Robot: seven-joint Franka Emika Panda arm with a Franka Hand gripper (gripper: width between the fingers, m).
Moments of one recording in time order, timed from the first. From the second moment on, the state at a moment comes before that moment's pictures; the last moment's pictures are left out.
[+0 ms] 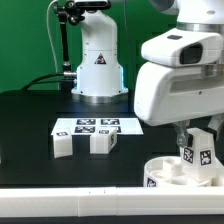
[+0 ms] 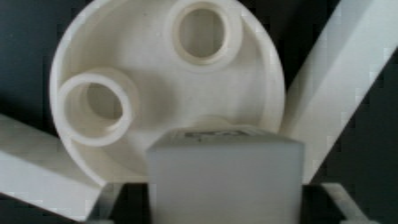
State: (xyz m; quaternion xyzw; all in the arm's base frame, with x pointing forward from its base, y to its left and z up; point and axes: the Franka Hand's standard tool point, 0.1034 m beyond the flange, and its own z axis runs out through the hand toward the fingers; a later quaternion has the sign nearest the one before) arm 0.631 0.104 0.075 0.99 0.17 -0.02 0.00
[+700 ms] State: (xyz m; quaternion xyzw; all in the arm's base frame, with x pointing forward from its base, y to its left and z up) arm 0.625 0.118 0.075 0.99 -0.15 -0.03 0.01
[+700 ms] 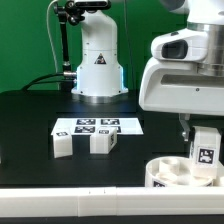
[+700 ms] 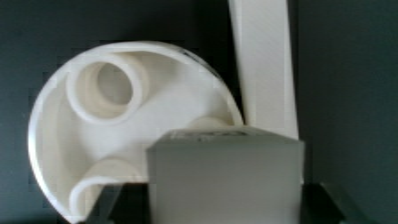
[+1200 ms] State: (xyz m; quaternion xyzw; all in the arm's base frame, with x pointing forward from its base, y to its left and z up) arm 0.626 0.118 0.076 0.96 -0.29 -0.03 0.01
